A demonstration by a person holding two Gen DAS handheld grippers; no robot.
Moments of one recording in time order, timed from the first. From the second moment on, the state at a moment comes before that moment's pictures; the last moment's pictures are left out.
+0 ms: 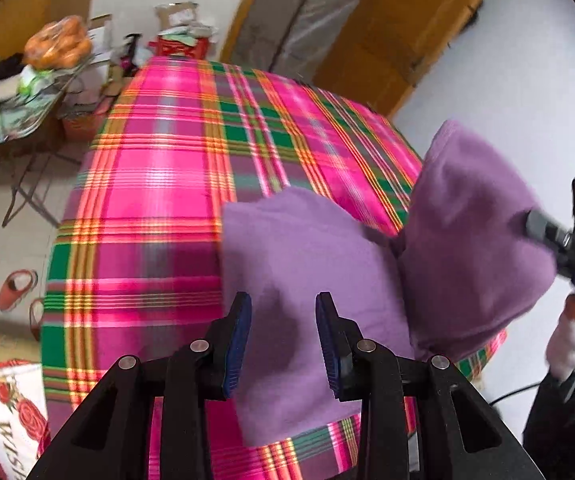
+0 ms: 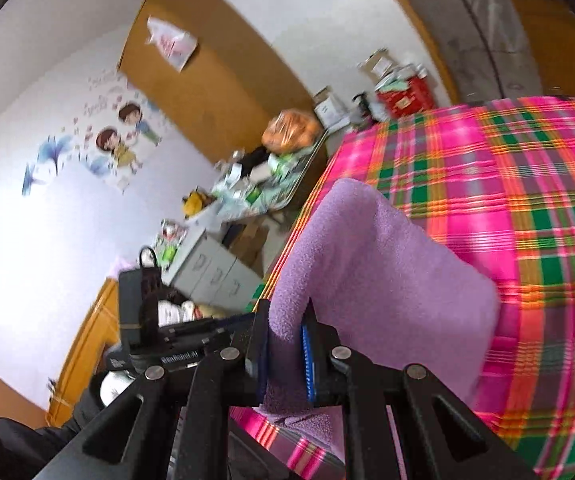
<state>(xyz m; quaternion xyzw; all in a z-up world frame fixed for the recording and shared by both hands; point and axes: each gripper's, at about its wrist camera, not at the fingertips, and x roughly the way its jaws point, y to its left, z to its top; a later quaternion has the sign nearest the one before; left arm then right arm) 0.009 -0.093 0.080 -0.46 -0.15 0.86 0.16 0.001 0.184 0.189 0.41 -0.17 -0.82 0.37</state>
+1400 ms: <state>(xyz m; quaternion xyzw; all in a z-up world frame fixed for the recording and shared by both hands) 0.003 -0.082 0.024 -0.53 -0.19 0.80 0.19 -0.002 0.241 0.080 0.46 -0.26 -0.79 0.32</state>
